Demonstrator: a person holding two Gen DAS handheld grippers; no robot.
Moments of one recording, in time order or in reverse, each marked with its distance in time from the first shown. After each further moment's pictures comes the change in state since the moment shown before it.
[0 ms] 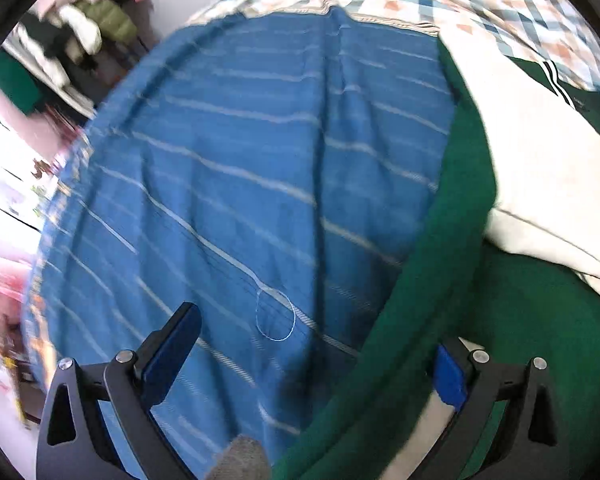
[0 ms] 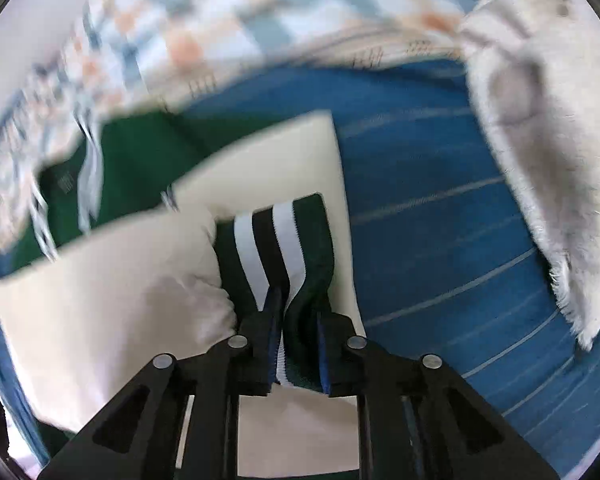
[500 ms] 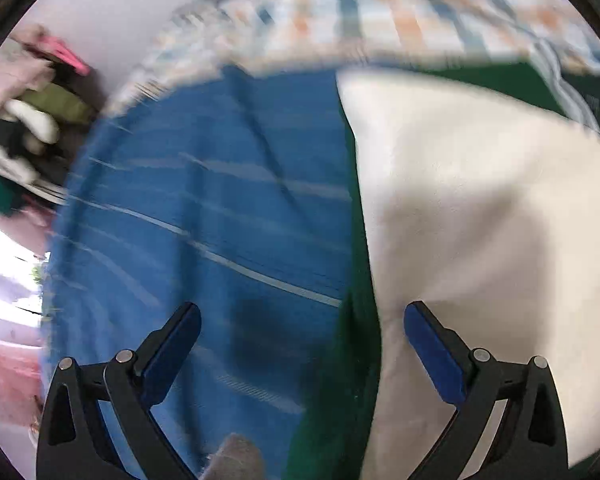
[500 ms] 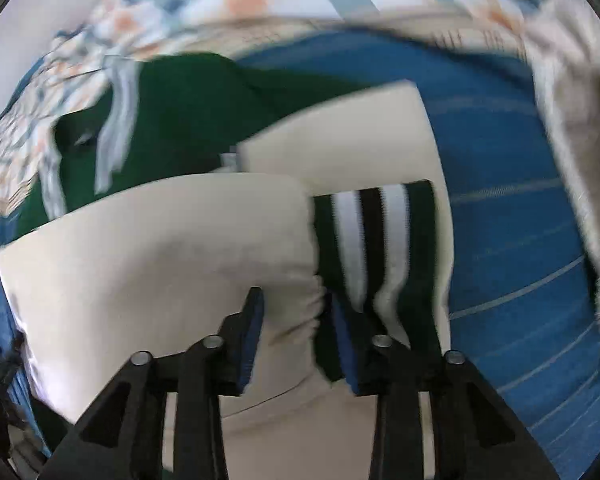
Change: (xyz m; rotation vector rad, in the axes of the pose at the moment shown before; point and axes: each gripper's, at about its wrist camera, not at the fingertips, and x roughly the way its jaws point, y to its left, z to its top) left arm 0.068 -0.110 0.104 0.182 -0.043 -0.005; right arm 0.062 0.057 0.008 -0.066 0.061 0.068
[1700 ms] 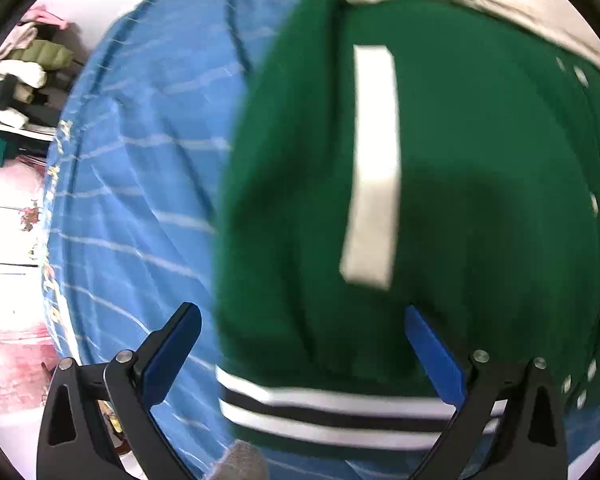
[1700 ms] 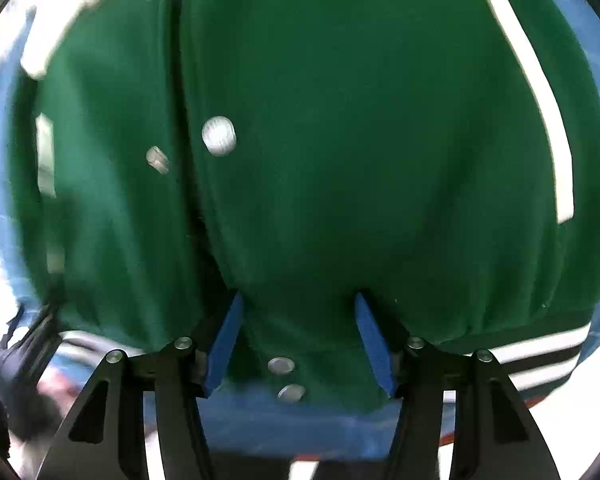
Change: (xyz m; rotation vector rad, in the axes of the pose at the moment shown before) left arm -0.111 0.033 -0.291 0.139 0.217 -0.031; right arm 0.003 0.105 -0.367 -0.075 0.339 -0.072
